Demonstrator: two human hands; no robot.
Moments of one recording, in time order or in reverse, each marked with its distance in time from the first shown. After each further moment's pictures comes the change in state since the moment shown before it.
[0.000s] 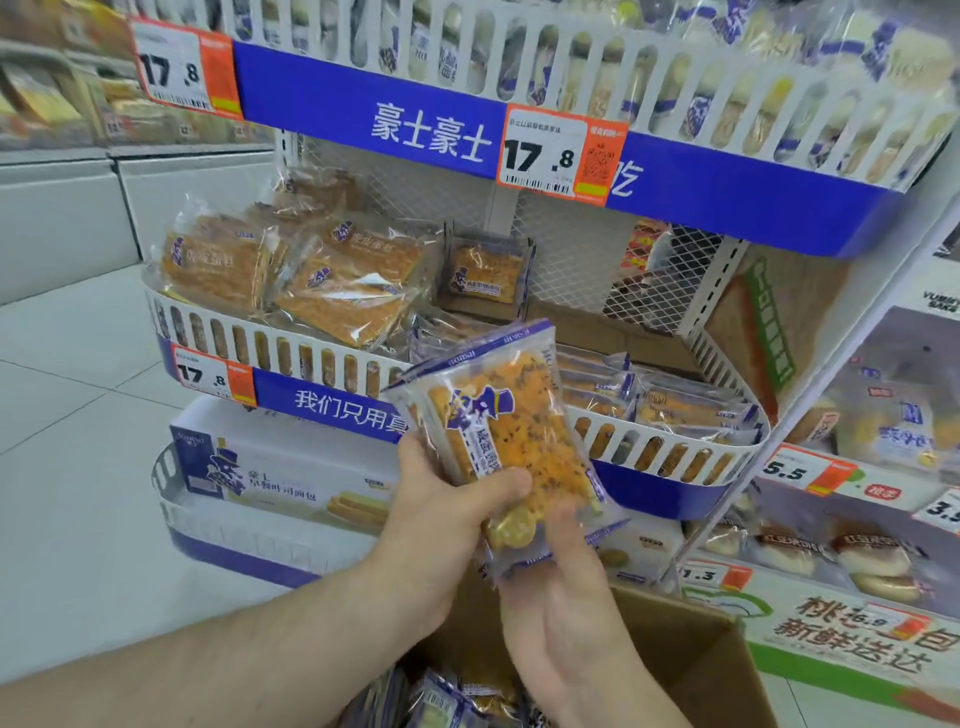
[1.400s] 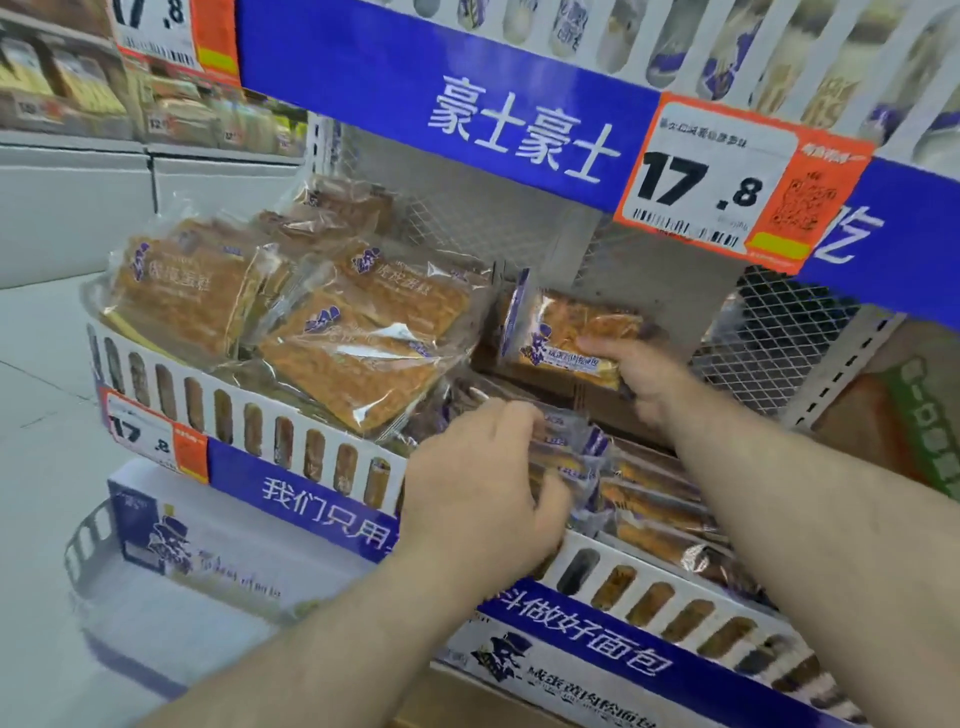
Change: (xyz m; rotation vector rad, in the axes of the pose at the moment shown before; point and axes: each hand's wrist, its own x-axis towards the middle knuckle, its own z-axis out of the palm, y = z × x) left_hand 0.165 0.019 -0.012 1.364 0.235 0.741; right_hand 0.342 -0.121 0.063 -0.963 -0.036 -0.131
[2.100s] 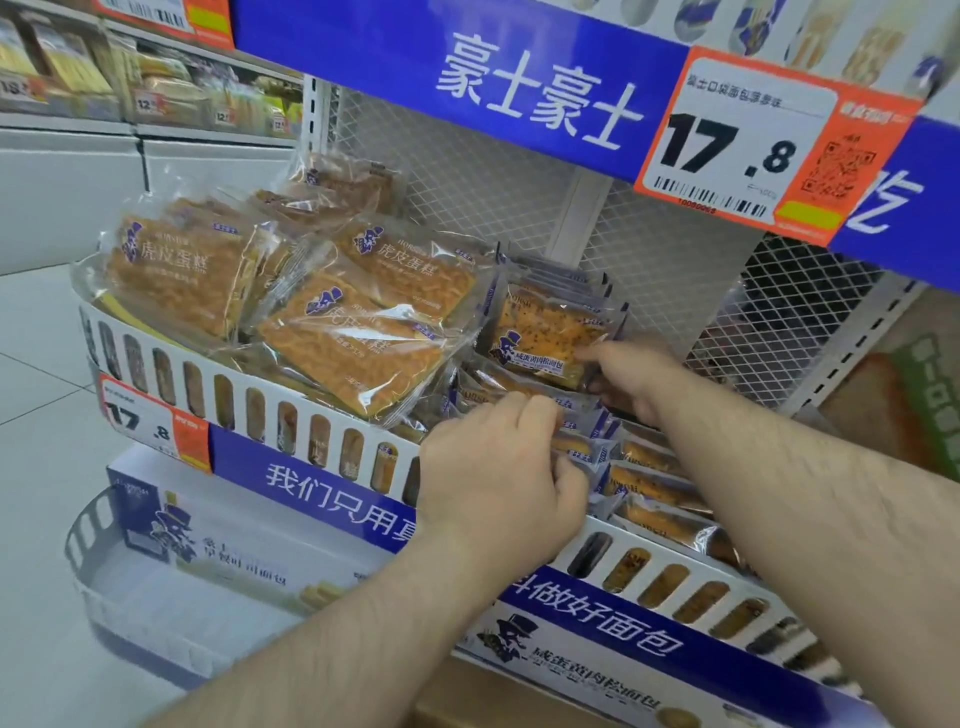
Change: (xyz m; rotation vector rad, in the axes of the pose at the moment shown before) left_hand -0.001 0.001 0.014 0.038 0.112 0.069; right_hand -0.006 0.008 0.010 -0.369 0.156 0.121
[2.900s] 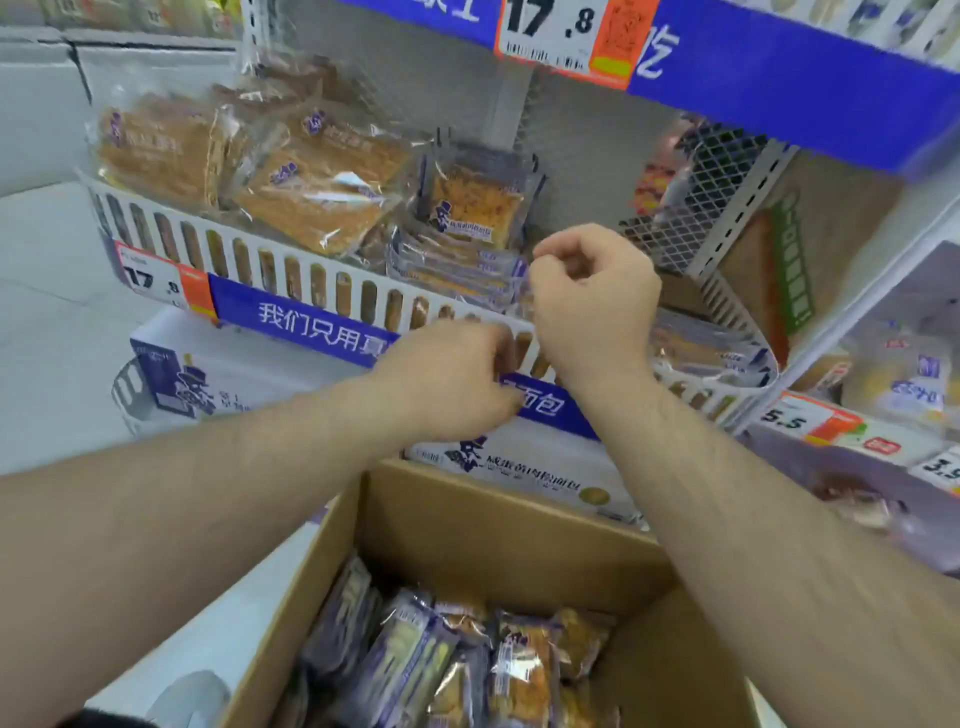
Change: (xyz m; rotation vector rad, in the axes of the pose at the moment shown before) left_hand -0.062 0.067 -0.080 -0.096 -0.707 -0.050; right_hand -0.237 0.048 -0.023 0.102 0.446 -0.733
